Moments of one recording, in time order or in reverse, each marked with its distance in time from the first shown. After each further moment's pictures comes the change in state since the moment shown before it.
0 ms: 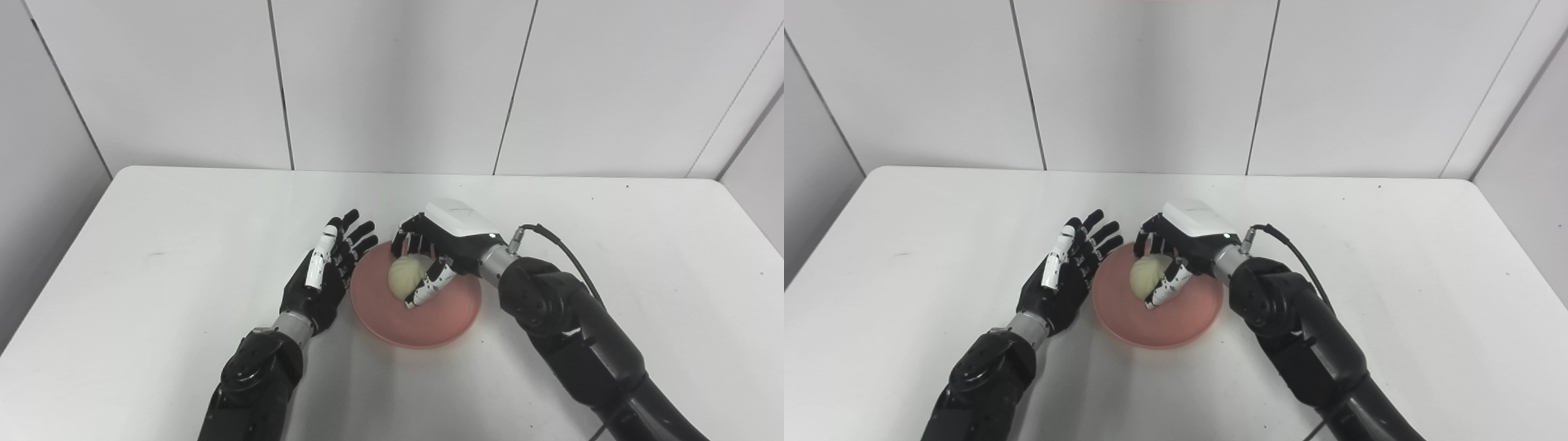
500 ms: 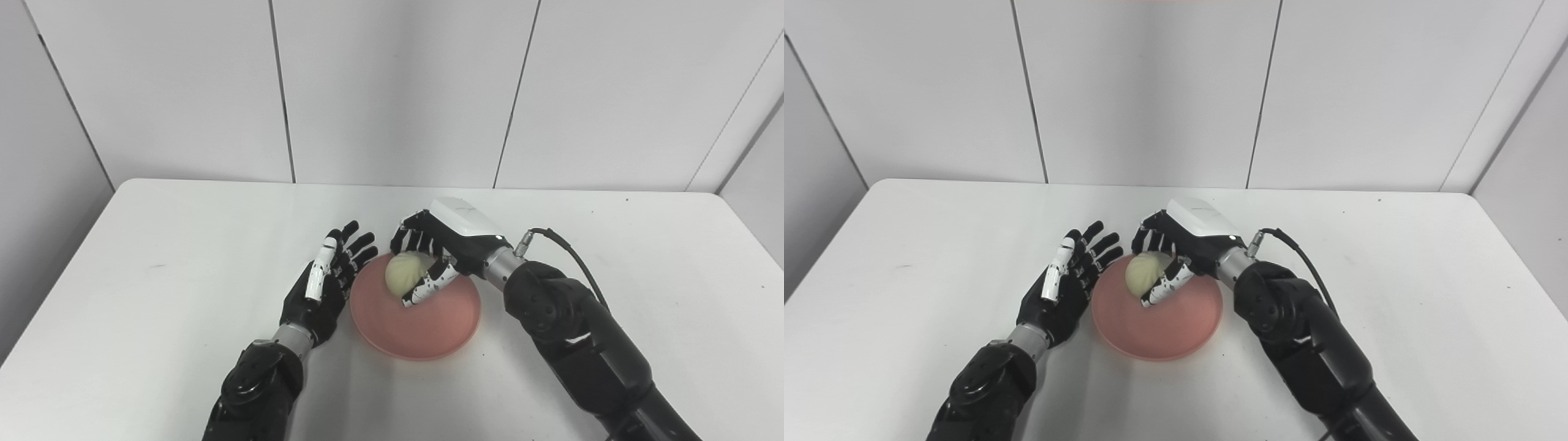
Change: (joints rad) left arm -0.004 -0.001 0.000 0.016 0.000 -0.019 0.000; right arm -0.003 -0.006 -0.028 -0.031 0.069 -0.001 -0.027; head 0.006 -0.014
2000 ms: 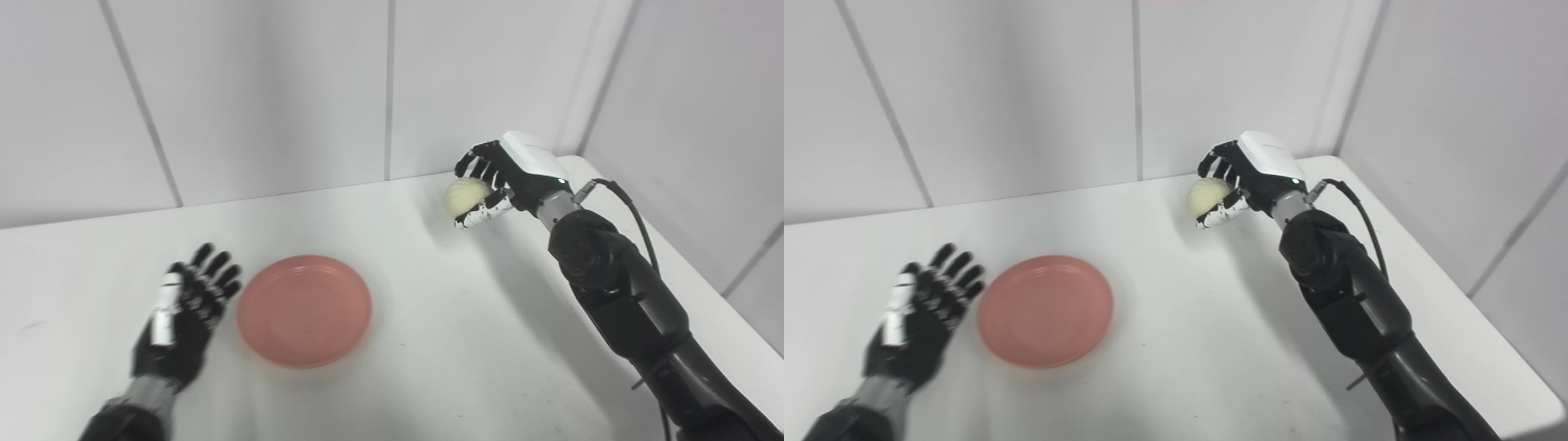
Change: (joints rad) left arm 0.027 0.102 0.036 0.029 -0.100 -0.073 -0.122; right arm 0.086 -0.280 -0.250 -0.094 0.048 0.132 -0.163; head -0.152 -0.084
